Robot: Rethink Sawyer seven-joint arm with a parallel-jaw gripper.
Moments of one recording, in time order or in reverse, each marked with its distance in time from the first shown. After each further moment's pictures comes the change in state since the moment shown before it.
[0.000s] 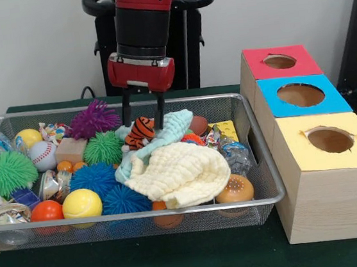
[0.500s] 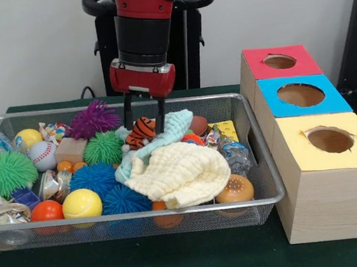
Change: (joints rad) arm 0.002 0.031 -0.005 0.000 0.000 -0.002 0.000
